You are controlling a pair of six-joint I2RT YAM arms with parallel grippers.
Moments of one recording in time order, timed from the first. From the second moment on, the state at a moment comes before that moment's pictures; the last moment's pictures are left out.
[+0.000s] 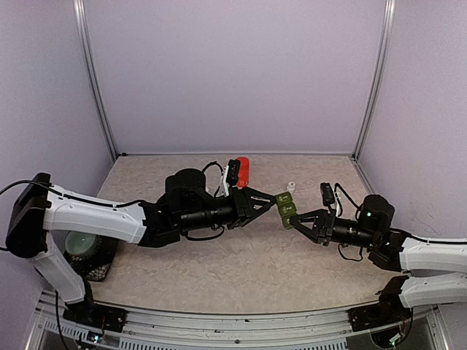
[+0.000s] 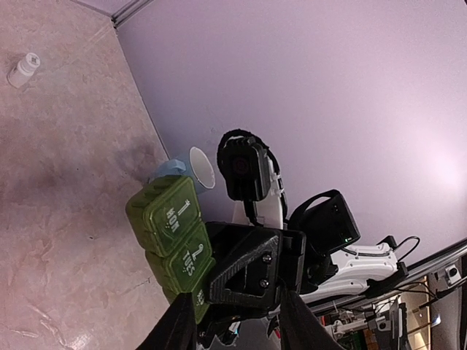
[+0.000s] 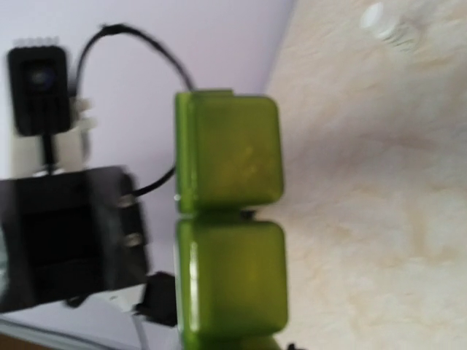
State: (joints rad) left arm -1.10 1.64 1.00 0.56 0.15 -1.05; right arm 0.68 0.96 0.30 0.57 -0.49 1.06
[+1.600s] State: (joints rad) left arm -1.10 1.71 1.06 0.58 0.20 -1.05; right arm 0.69 0.99 0.33 0.67 -0.54 1.12
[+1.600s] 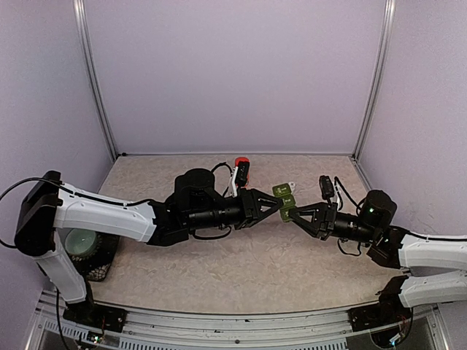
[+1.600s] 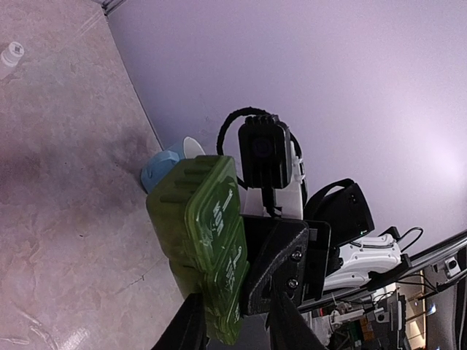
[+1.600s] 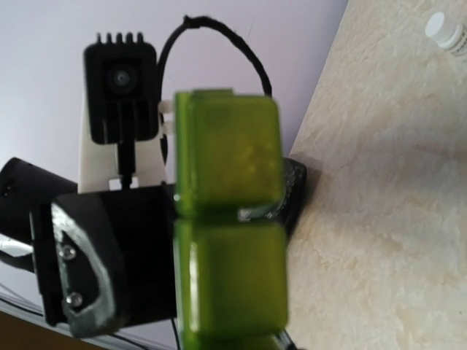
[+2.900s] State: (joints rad) left arm -1.12 1.70 1.16 0.45 0.10 -0.94; right arm 0.78 0.97 0.46 0.23 -0.38 0.88
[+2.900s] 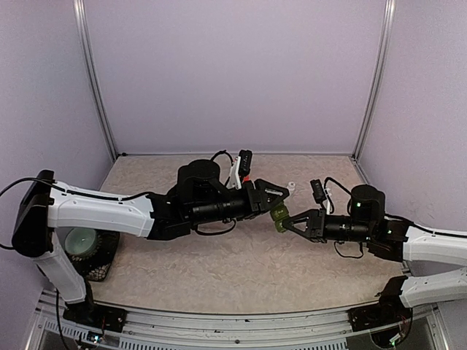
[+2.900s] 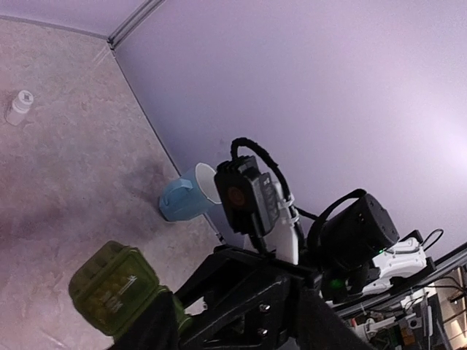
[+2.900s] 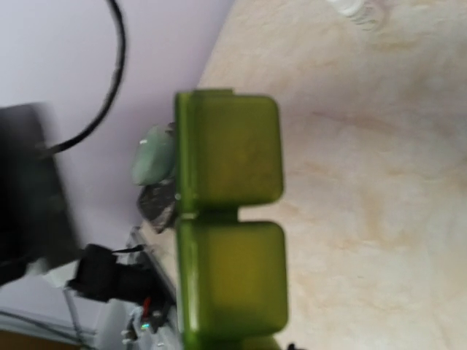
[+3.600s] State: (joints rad) left arm -1.00 1.51 1.01 0.36 0.29 -0.75; right arm 0.72 1.02 0.54 0.31 -0.85 0.83
